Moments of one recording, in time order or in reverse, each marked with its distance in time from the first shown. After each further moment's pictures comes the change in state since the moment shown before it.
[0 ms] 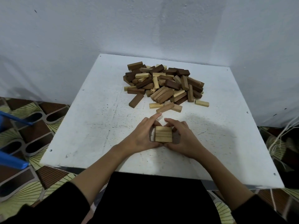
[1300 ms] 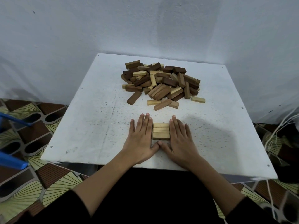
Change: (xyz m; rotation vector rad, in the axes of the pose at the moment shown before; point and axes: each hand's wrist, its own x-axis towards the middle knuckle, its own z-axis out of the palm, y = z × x) left_hand -0.026 0.013 0.023 0.849 -0.105 -0.163; right_hand -0.028 -0.009 0.027 -0.621 -0.080 0.146
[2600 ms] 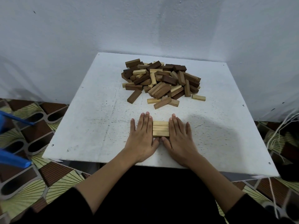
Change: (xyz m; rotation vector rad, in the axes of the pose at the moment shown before) left_hand 0.001 0.007 0.001 -0.021 -0.023 -0.041; right_hand 0.001 -0.005 -0.002 -0.008 -0.026 0.043
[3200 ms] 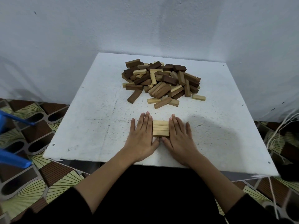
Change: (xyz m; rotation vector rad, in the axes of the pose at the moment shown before) left_hand -0.001 -0.004 -0.002 -0.072 -0.028 0.019; right_hand 0.000 0.001 -0.002 0.053 -0.008 -0.025
